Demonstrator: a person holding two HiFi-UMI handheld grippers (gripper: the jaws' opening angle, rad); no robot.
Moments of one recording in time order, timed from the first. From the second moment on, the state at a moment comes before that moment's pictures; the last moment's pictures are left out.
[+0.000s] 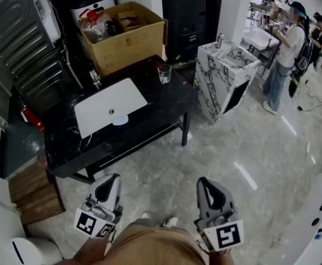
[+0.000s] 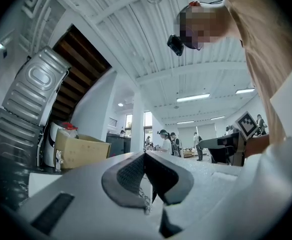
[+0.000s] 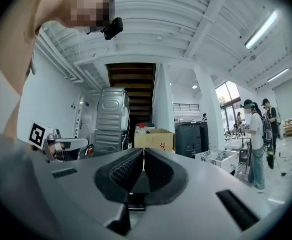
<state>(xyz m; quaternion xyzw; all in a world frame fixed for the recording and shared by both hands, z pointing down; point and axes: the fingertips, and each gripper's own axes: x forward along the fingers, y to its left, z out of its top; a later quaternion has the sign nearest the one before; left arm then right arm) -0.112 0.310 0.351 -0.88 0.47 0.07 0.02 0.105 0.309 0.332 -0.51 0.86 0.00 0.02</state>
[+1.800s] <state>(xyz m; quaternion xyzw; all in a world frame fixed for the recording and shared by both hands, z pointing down) -0.131 0.149 0.377 -0.89 0.45 0.07 -0.01 0.073 0.160 0.340 -0.52 0.86 -0.01 0.00</state>
